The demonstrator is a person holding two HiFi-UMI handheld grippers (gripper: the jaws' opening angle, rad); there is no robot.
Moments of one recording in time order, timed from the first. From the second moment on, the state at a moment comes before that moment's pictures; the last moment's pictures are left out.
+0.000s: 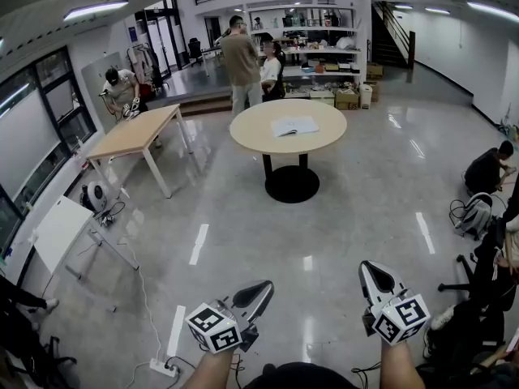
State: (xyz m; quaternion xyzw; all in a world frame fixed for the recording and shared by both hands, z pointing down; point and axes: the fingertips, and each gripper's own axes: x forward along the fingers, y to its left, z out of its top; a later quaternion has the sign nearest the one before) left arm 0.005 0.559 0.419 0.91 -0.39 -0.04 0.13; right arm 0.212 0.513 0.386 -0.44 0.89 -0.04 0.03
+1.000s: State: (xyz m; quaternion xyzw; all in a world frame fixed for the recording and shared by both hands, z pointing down) left arm -0.051 0.464 0.443 0.92 -0.34 -0.04 0.16; right arm 0.134 0.427 0.411 -0.45 0.89 -0.04 0.00
